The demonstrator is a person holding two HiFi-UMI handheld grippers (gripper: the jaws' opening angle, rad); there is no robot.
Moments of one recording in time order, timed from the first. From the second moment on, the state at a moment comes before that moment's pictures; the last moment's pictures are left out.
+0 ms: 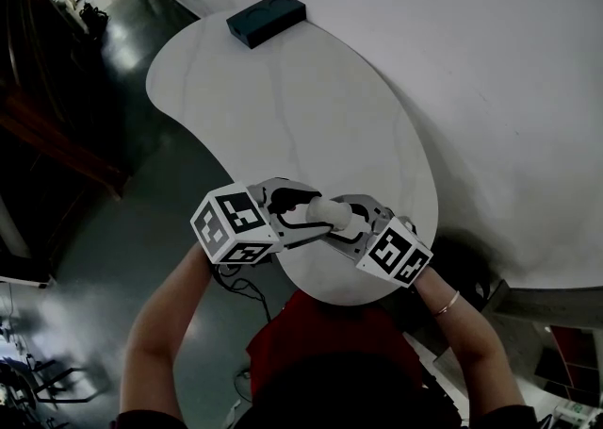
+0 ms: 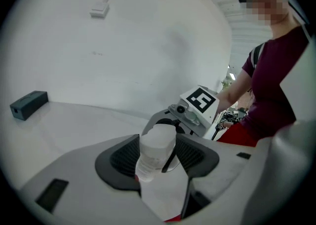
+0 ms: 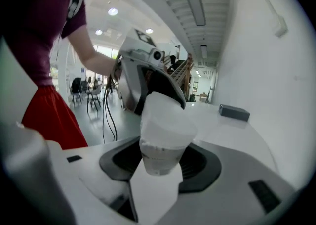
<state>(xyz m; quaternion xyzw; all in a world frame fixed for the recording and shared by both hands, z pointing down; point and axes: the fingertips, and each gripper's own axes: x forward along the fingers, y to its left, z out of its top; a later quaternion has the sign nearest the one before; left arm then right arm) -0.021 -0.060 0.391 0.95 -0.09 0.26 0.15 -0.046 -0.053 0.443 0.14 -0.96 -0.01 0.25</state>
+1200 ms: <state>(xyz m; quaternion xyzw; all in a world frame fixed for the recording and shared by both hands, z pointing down) -0.002 -0.077 0.379 0.95 -0.11 0.25 0.16 -0.025 -0.057 0.450 0.18 -0.95 0.00 0.26</state>
